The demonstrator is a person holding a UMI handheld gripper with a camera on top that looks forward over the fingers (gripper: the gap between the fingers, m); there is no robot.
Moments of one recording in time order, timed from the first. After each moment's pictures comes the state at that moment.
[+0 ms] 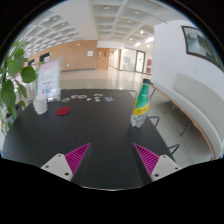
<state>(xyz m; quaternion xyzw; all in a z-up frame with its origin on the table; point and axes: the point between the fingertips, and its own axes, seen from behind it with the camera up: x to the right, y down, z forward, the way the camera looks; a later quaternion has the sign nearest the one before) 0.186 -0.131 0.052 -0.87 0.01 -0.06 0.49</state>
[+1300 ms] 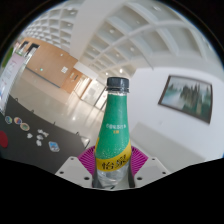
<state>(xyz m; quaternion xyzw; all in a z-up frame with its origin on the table) 0.323 0.088 0.231 -0.70 0.00 -0.37 0.60</state>
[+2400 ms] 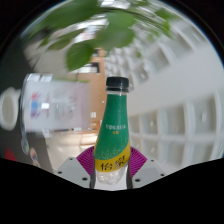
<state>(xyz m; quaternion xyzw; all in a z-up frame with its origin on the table) -0.123 0.173 0.356 -0.38 -0.43 -0.52 0.63</state>
